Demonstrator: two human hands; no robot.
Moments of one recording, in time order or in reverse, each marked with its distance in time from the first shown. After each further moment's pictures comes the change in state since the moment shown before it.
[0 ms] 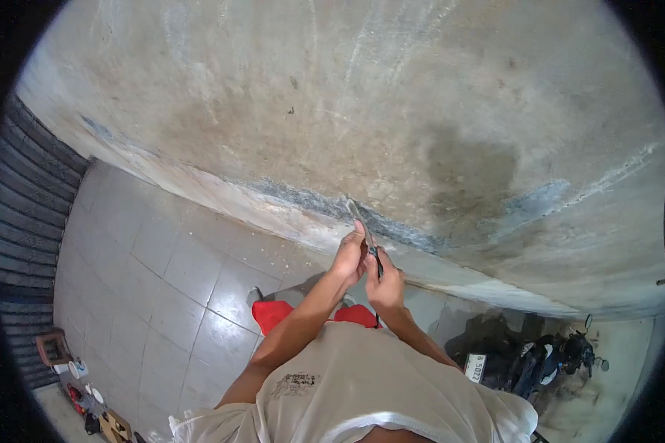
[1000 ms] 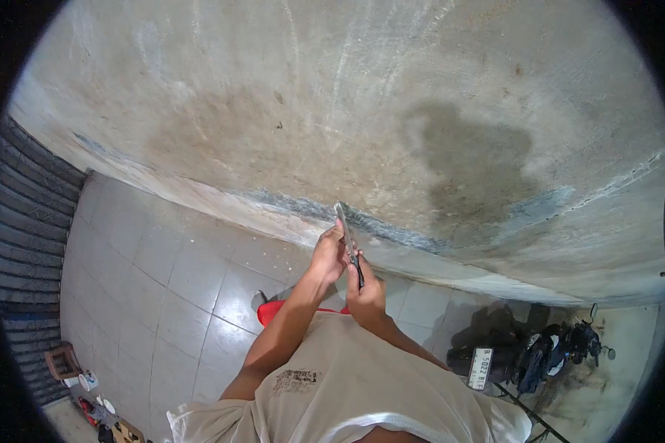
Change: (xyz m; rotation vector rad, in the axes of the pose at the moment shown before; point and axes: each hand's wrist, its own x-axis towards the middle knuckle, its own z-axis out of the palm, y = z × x) left_hand 0.008 0.038 -0.007 -0.124 0.060 0.018; right_hand -0.007 -0.006 0.037 -0.030 0.102 -0.019
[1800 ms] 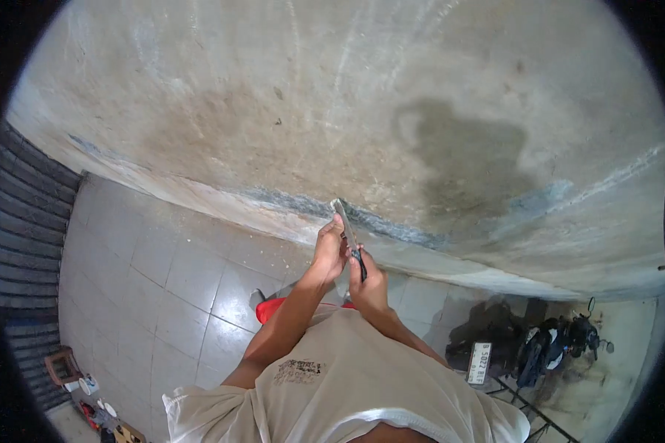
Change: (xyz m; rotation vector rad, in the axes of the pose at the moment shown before) left_hand -0.004 -0.002 -0.012 0.111 0.009 0.055; right_hand 0.001 0.002 -0.001 0.096 -0.099 0.145
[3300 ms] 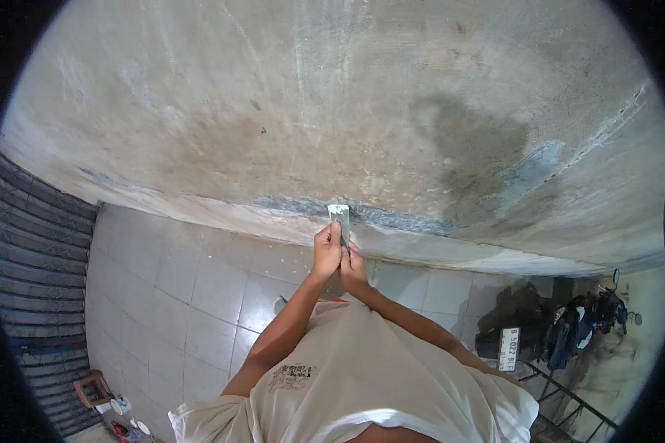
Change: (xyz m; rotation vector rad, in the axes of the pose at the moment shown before) left_hand 0.004 -0.010 -0.040 0.621 -0.006 0.410; right_hand 0.010 0.080 0.093 0.346 -0.071 0.088
